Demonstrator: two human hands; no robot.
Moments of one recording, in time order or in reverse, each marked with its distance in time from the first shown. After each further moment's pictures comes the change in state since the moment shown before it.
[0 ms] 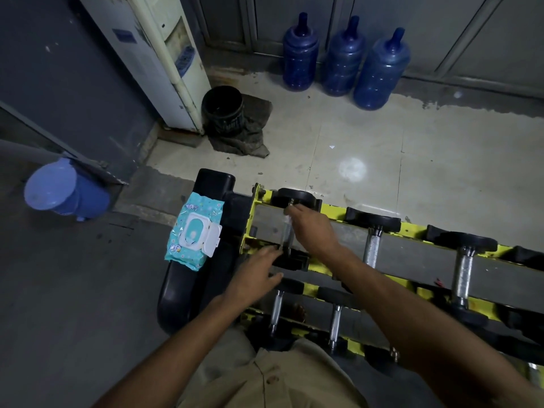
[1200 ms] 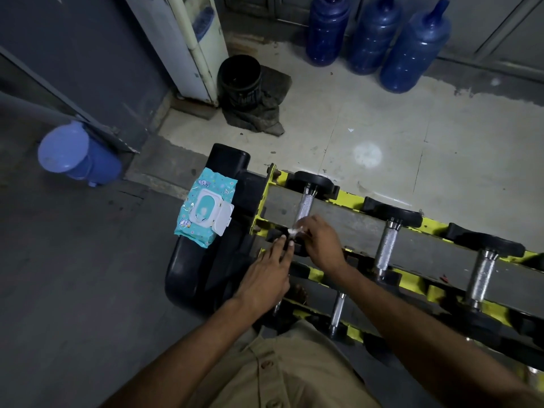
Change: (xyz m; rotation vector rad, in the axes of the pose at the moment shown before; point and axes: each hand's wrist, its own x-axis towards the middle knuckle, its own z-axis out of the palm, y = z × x) left_hand -0.027 0.005 0.029 0.376 -0.049 0.031; right_hand -0.048 0.003 0.056 0.388 -0.049 0.131
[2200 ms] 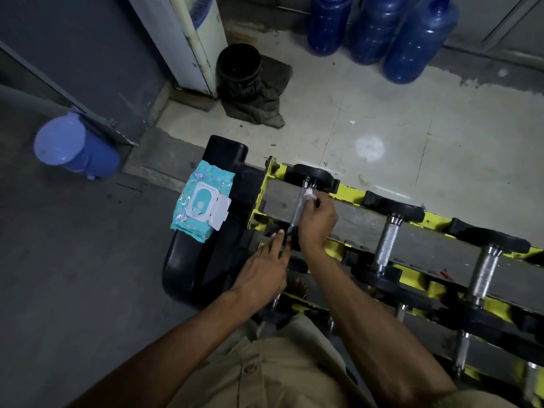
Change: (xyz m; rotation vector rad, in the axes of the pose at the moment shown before) left_hand 0.002 0.002 -0.007 0.091 -0.057 0.016; right_hand 0.039 -0.046 0.018 0.478 0.615 0.523
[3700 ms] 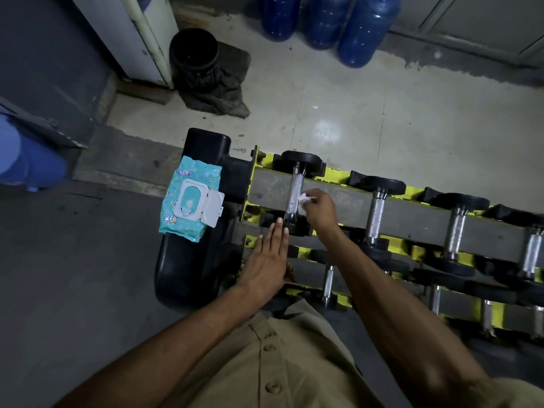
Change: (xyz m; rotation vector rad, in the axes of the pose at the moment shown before) left_hand -0.002 -0.020 0.039 0.102 0.061 0.092; right_hand 0.009 0.021 -0.025 -0.227 -0.295 0.212
